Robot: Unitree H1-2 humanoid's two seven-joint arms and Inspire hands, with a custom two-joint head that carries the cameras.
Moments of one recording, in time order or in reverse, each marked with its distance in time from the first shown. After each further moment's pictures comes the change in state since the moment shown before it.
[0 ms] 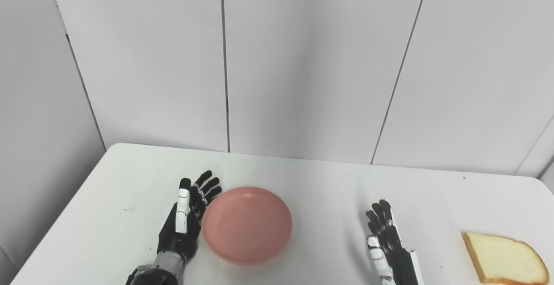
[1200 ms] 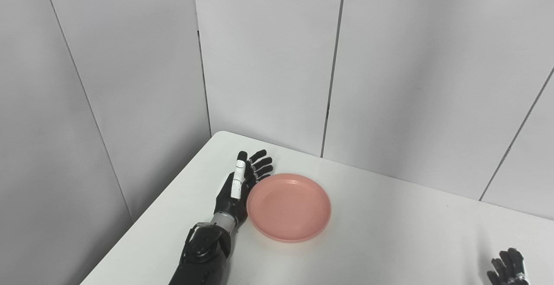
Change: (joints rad) left arm -0.144 0.128 0.117 0.303 -0.043 -0.181 0.002; right arm -0.024 -0.108 -0.056 0.028 0.111 0.052 0.099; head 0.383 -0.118
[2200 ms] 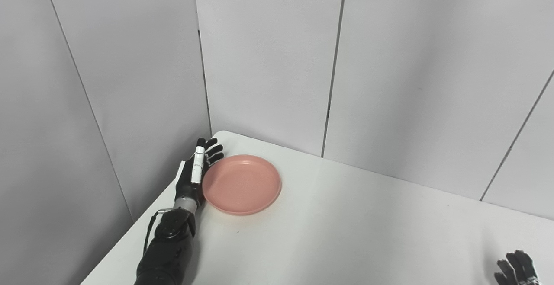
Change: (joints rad) left arm -0.086 0.174 0.069 0.254 0.057 -0.115 0.110; right arm 0.003 -0.010 -0.031 0.000 0.110 0.010 0.026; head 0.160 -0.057
